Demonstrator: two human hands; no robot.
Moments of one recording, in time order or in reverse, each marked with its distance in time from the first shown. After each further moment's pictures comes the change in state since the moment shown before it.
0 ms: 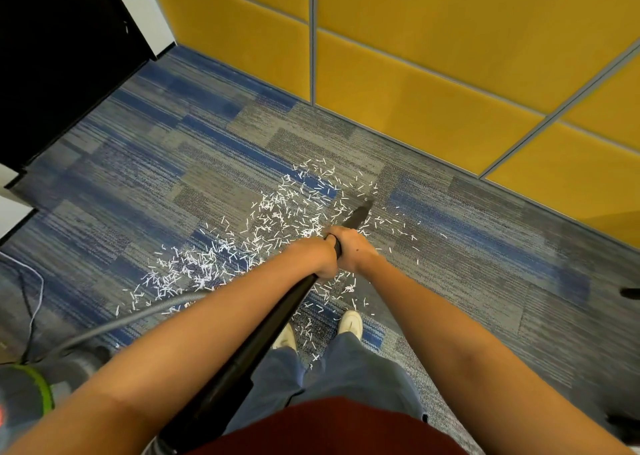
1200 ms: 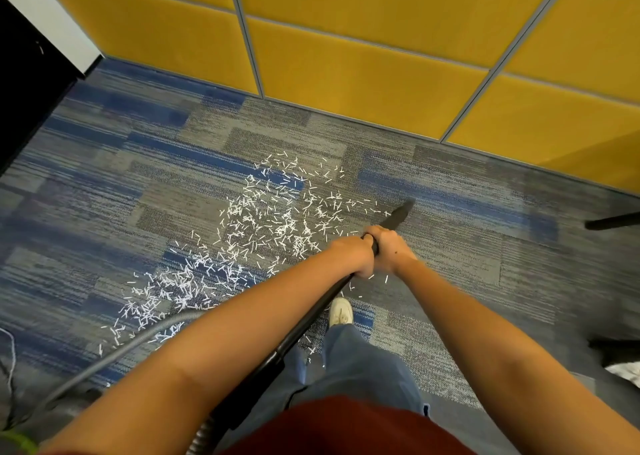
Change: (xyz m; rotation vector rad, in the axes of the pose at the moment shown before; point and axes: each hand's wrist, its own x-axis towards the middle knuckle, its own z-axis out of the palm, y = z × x) left_hand 0.021 0.121 -0.013 0.136 0.001 0.252; right_hand -0.066 0.120 -0.030 0.074 0.165 0.225
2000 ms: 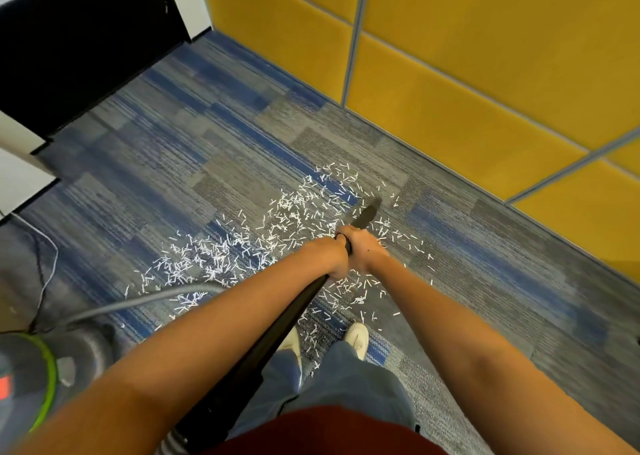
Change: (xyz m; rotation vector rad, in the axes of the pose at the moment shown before) left_hand -0.038 -0.173 0.027 -0.257 0.024 -0.308; right_hand 0.080 -0.175 0.060 -0.163 -0.217 -0.331
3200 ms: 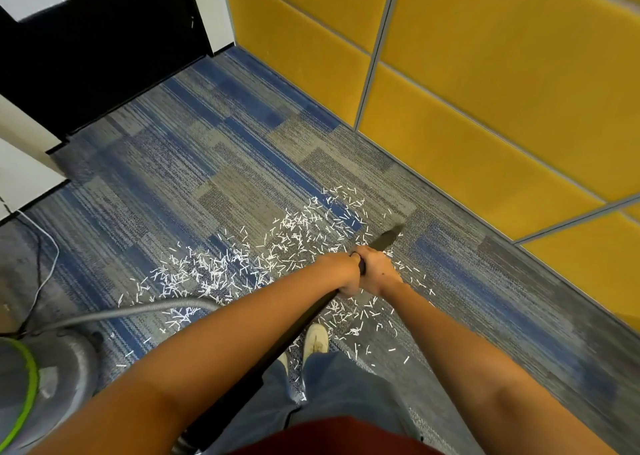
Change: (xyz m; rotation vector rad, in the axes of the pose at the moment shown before) left_hand 0.022 0.018 -0.061 -0.001 -0.008 0.019; right_hand 0.032 0.033 -0.042 -0.004 0.052 0.025
